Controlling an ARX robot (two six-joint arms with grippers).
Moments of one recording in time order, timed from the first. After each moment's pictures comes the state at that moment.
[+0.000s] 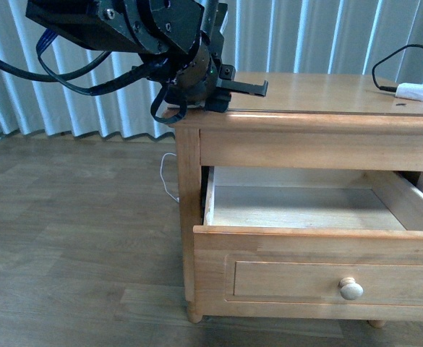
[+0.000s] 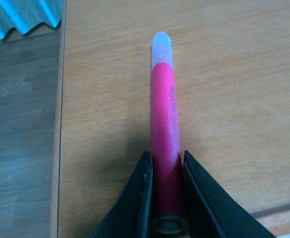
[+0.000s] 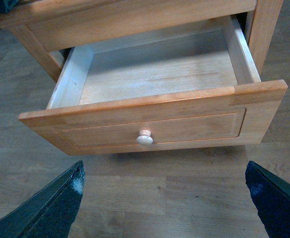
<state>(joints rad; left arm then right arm) -0.42 2.18 1.78 0.03 -0.24 0.03 0.06 0.71 0.37 -0.07 -0.09 0.22</state>
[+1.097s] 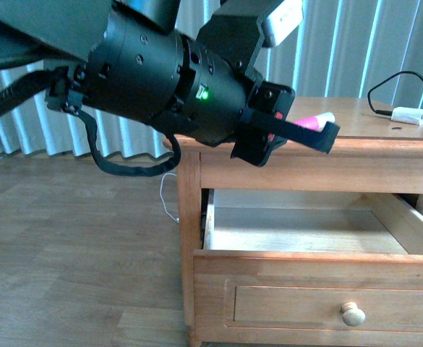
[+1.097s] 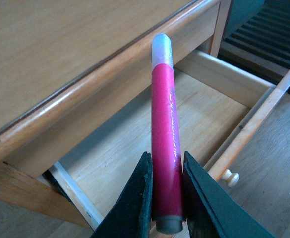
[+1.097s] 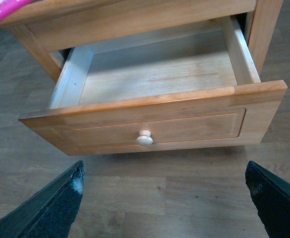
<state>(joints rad) -0.52 1.73 1.19 0.21 0.20 0.24 0.06 0.71 0.37 -0.07 -0.09 0.22</state>
